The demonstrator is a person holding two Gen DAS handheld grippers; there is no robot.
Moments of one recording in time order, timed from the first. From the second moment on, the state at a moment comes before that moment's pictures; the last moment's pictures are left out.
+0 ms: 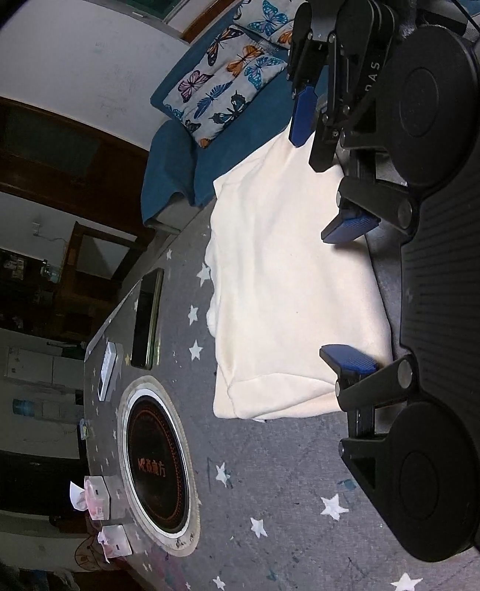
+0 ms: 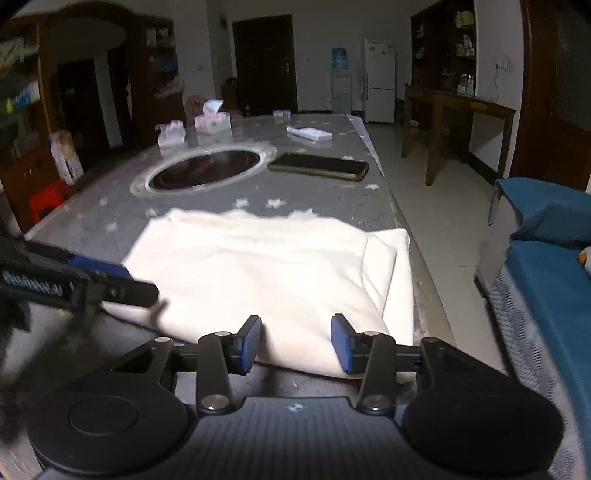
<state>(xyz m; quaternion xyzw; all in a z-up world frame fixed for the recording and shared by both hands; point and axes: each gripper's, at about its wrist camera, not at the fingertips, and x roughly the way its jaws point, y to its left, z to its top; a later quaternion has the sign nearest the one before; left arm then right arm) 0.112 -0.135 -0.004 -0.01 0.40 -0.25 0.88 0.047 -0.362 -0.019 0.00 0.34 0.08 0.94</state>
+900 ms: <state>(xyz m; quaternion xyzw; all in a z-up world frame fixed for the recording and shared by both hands) 0.111 -0.121 -0.004 -0.03 0.40 -0.25 0.88 0.131 -0.354 -0.001 0.00 0.35 0.09 0.93</state>
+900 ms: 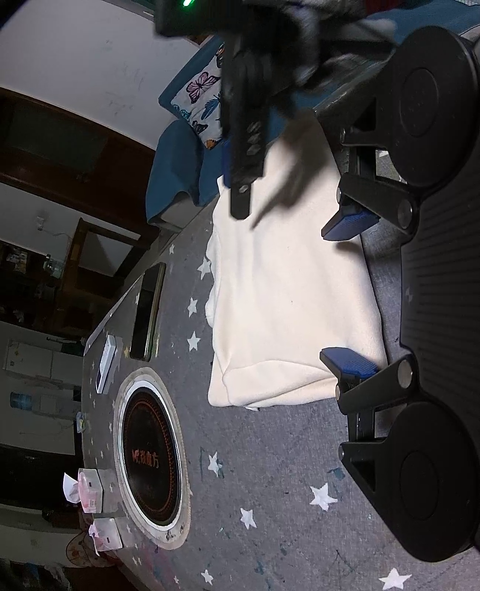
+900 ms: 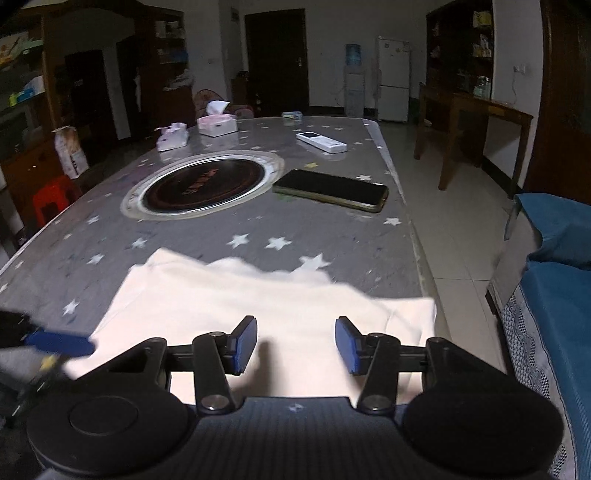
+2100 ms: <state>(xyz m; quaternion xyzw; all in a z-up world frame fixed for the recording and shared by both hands) 0.109 -0.105 0.008 -0.05 0.39 -0.24 0.89 0.180 -0.316 -0.013 -0.06 0.36 0.10 0.92</state>
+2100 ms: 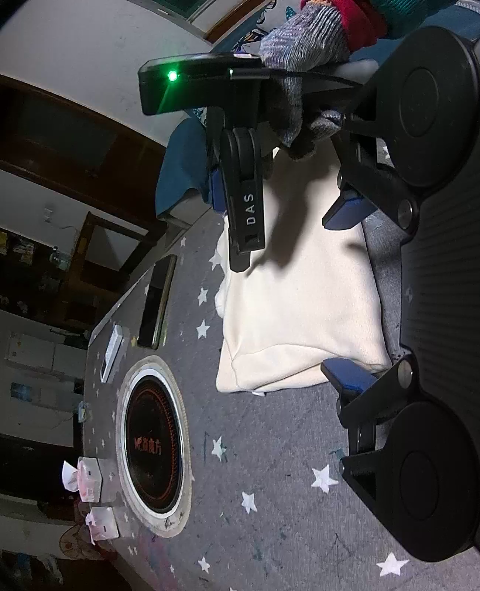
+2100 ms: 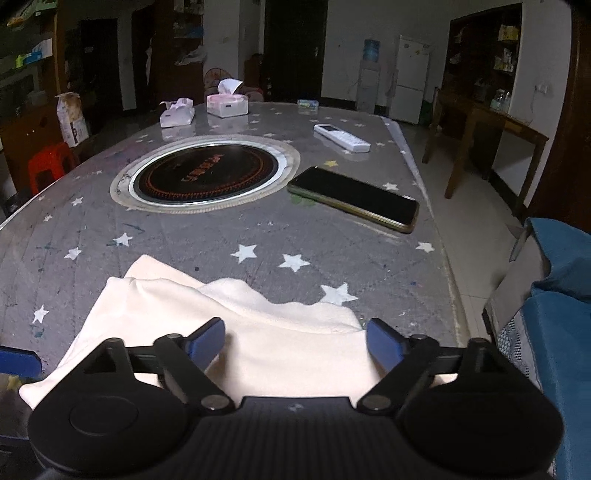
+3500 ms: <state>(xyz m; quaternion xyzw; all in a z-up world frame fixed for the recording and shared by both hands) 0.046 -0.083 0.034 -0.06 0.36 -0.19 0.91 0.027 -0.314 0.010 0.01 0.34 -0.04 0.94</state>
